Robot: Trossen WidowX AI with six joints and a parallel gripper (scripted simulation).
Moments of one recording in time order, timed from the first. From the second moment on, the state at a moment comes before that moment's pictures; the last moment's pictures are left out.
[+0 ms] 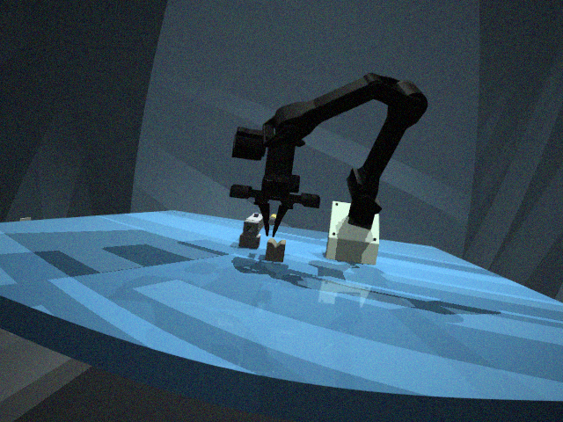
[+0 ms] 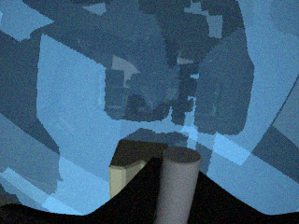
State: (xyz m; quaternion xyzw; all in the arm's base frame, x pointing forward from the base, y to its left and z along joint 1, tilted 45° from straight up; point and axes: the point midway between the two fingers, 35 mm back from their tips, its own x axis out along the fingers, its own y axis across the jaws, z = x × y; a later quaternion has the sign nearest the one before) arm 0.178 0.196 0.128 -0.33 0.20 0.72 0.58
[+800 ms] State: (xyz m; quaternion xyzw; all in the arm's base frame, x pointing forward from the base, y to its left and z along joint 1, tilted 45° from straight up) arm 0.161 0.208 0.115 -0.33 0.20 0.72 0.57
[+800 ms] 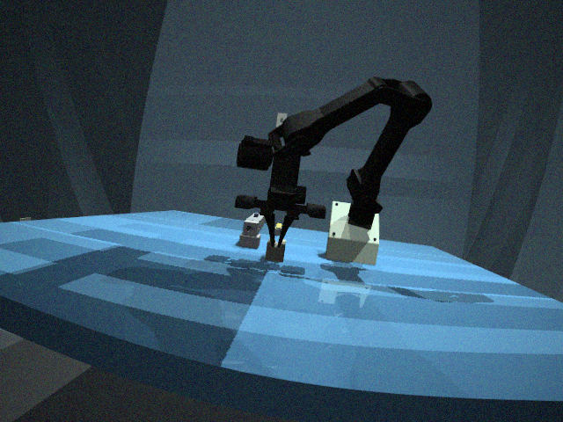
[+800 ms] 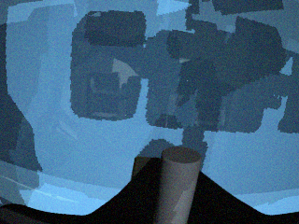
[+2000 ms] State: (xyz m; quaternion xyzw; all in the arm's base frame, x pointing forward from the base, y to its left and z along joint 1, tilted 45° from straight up) arm 0.157 0.232 0.095 -0.32 0.20 0.72 0.58
